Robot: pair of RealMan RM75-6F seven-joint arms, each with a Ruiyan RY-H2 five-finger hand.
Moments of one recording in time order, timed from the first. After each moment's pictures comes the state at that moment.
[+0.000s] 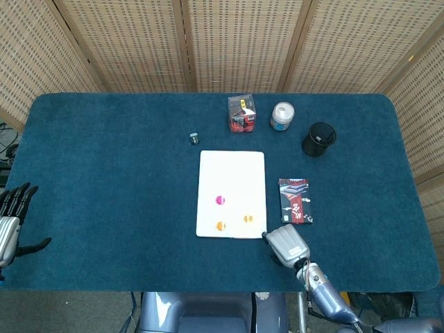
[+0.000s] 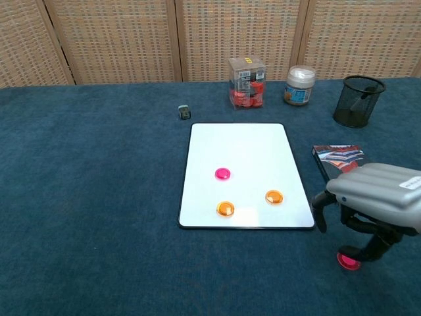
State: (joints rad) left arm -0.11 -1.08 -0.04 -1.66 1.46 1.44 0.02; right arm 0.65 -1.44 -0.12 -1.87 -1.03 1.14 -0.72
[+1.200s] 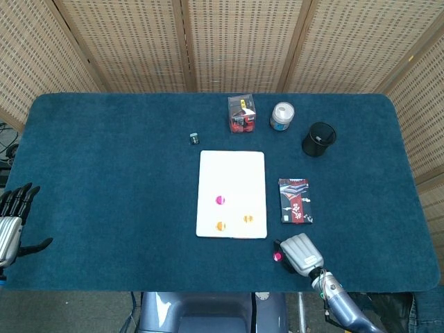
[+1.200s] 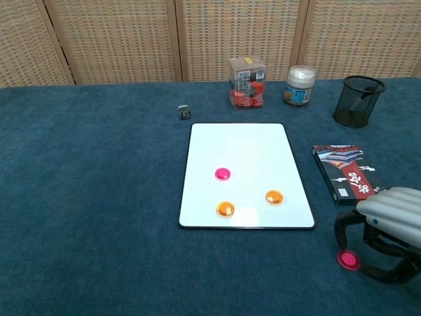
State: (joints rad) left arm -0.12 -1.08 -0.04 -1.66 1.45 1.43 0.04; right arm 0.49 -1.47 -0.14 -1.64 -1.31 1.10 -0.45
